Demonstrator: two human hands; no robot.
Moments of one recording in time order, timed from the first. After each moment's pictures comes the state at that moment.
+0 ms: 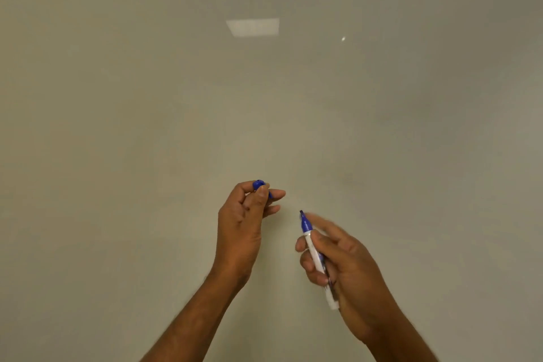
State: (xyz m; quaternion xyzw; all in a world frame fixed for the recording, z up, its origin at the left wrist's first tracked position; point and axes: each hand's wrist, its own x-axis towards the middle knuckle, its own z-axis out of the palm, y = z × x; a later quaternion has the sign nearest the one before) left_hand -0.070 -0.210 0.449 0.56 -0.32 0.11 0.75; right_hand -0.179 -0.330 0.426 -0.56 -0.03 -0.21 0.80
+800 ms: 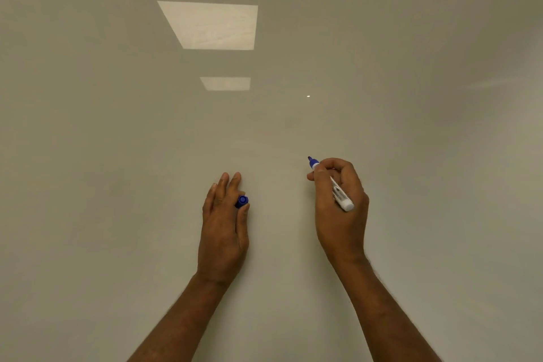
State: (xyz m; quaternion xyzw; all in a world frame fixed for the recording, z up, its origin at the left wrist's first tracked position) left_hand 0.054 -0.264 0.502 0.63 -0.41 0.46 0.47; right_hand -0.096 -0.384 0.556 -0.60 0.00 -0.69 0.40
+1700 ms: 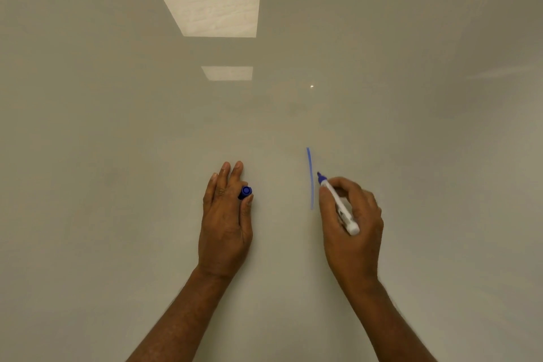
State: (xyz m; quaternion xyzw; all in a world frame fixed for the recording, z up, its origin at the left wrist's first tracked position) left_hand 0.056 -0.269 0.501 0.60 -0.42 0.52 0.44; right_hand -0.095 -0.396 0.507 -0.63 0.03 -0.71 0.32
